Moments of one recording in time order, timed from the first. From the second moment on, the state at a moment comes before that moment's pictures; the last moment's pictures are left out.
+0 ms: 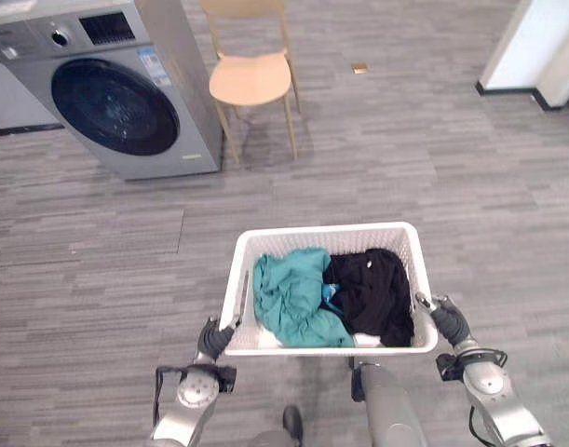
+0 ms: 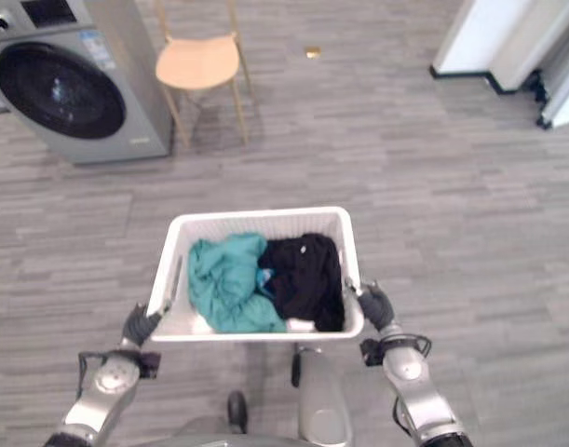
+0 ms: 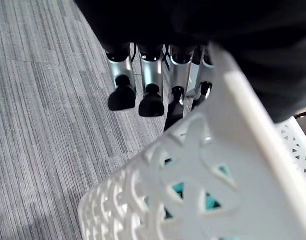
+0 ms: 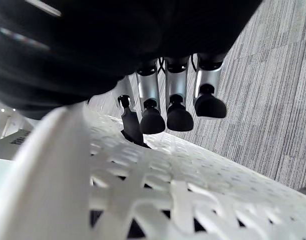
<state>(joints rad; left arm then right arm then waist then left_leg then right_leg) 0.18 0.38 -0.24 0.29 -0.15 0.00 0.16 0.17 -0.42 0.17 0.11 0.04 -0.04 -0.13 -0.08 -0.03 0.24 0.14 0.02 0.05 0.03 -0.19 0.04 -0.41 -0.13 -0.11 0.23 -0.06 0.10</state>
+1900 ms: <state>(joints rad) 0.16 0.36 -0.27 0.32 -0.14 0.01 0.12 0.18 -0.42 0.14 0.21 0.04 -0.03 -0.13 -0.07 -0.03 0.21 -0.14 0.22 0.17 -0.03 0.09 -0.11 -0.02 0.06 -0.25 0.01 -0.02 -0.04</state>
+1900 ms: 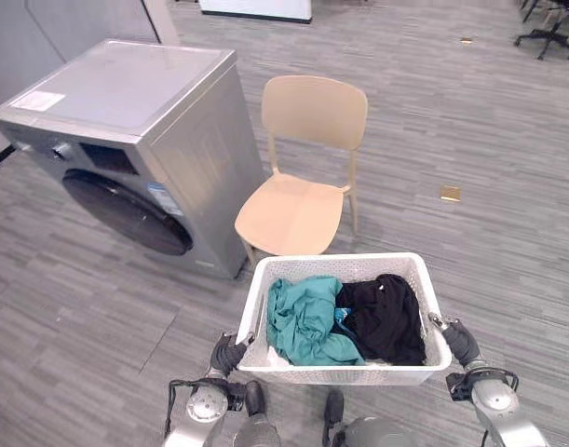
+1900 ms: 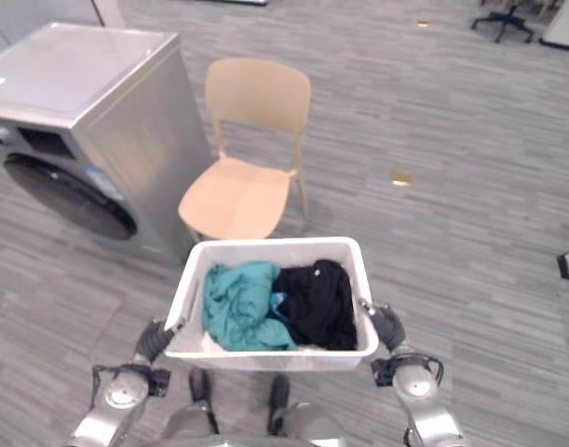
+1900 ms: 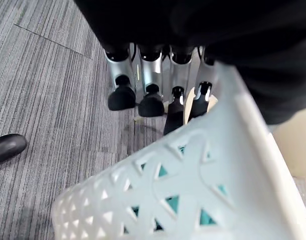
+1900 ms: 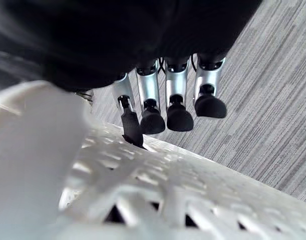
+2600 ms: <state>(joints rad) 0.10 0.45 -0.23 0.31 -0.15 -0.01 0.13 0.11 -0.38 0.19 0.19 0.04 -0.03 -0.12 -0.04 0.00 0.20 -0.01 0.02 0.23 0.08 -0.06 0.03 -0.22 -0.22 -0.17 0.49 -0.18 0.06</state>
